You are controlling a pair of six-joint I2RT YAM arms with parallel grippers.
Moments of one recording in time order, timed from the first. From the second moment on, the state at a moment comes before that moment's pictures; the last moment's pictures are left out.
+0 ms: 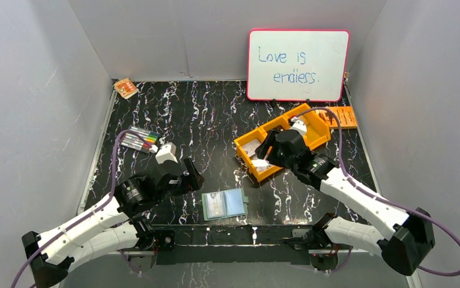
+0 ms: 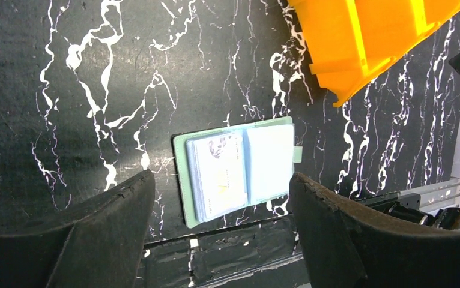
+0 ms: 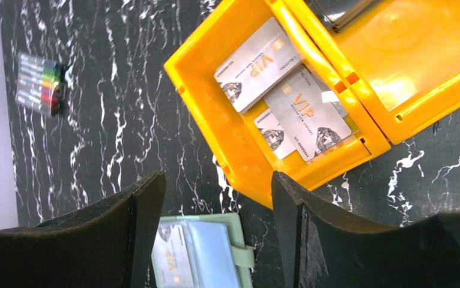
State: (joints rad) left arm -0.94 0.74 0.71 -0.74 -0.36 -0.99; right arm 0.75 1.02 0.81 -0.43 0.26 0.85
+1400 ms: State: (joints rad) left arm -0.94 0.70 0.61 -0.77 -0.32 -1.15; right arm 0.70 1.39 0.70 -0.11 0.38 1.33
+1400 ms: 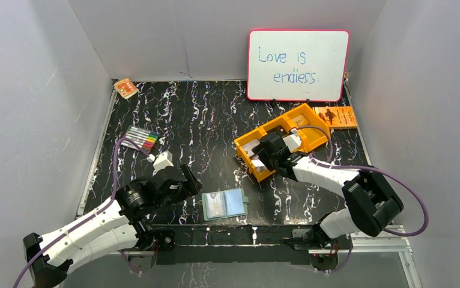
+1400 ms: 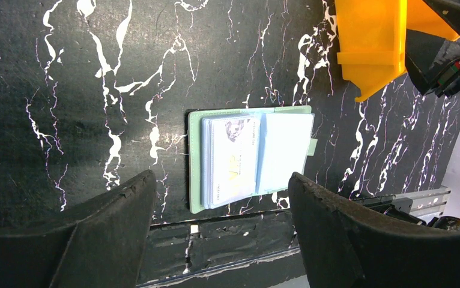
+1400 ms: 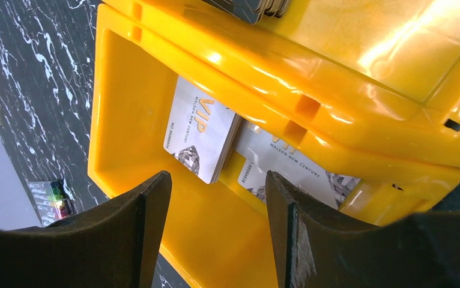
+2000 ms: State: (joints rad) left arm -0.94 0.69 0.58 -0.77 -0.30 -1.15; right arm 0.72 1.13 0.71 -0.18 0.25 1.08
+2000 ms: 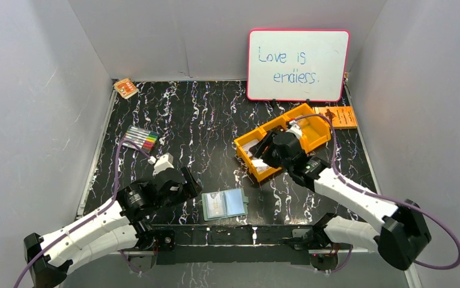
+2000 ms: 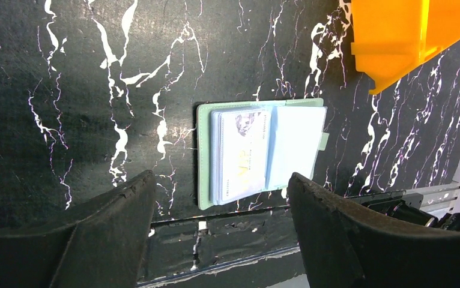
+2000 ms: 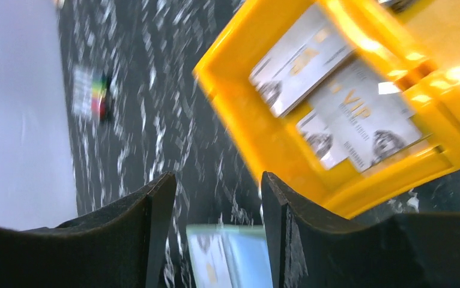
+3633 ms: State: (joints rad) left arm -0.94 1.37 0.57 -0.21 0.11 -0.92; right arm 1.15 1.24 0.61 -0.49 0.36 0.93
